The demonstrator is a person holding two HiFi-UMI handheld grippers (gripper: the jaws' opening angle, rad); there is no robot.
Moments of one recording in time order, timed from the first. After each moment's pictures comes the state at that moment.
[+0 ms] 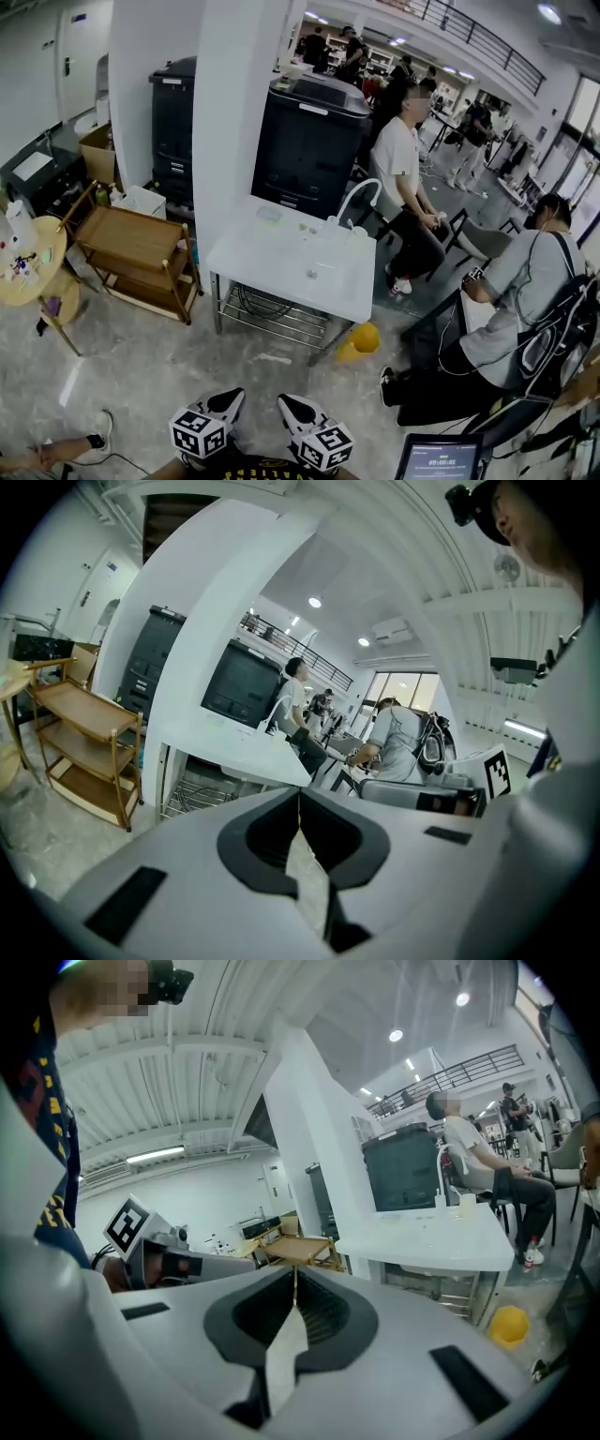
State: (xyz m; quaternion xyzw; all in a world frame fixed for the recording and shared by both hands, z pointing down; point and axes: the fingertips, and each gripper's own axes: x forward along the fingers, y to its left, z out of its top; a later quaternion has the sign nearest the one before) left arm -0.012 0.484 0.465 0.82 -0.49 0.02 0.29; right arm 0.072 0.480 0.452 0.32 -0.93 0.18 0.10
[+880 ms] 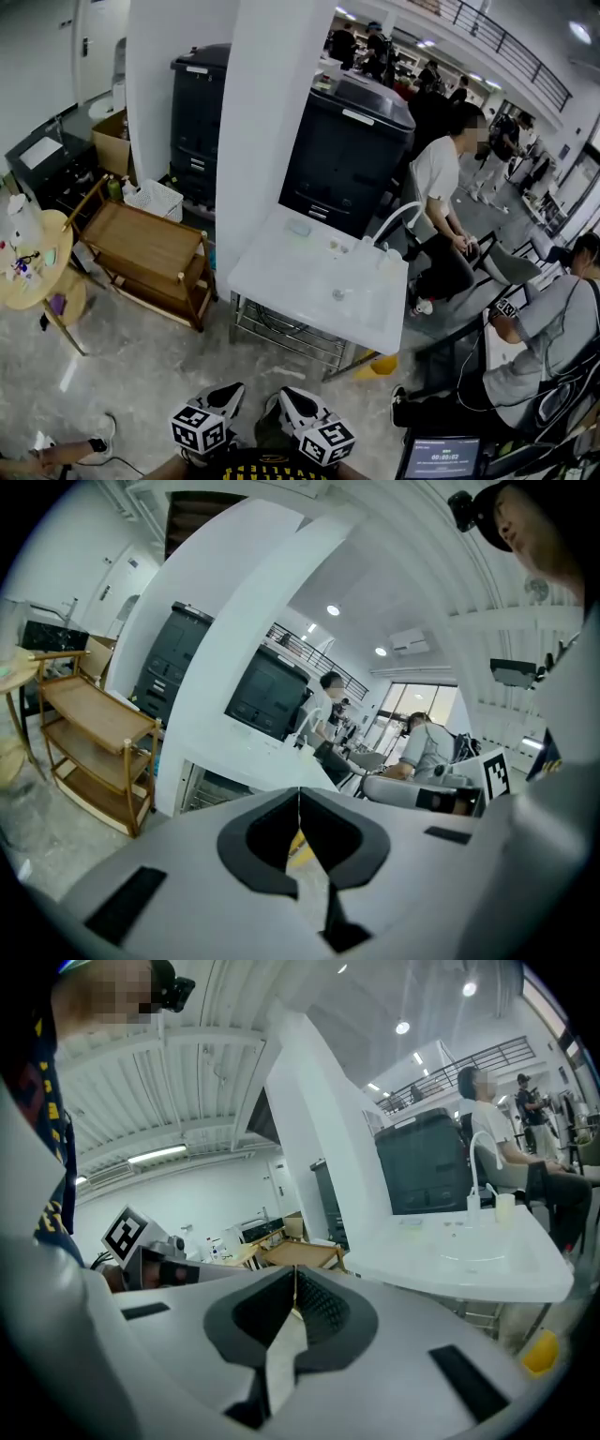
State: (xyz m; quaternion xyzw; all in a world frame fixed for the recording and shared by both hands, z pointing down) left arm -0.120 0.369 0.481 0.80 -0.52 -0.01 0.31; right arm -0.034 0.352 0.460 0.29 -0.93 0.18 0.10
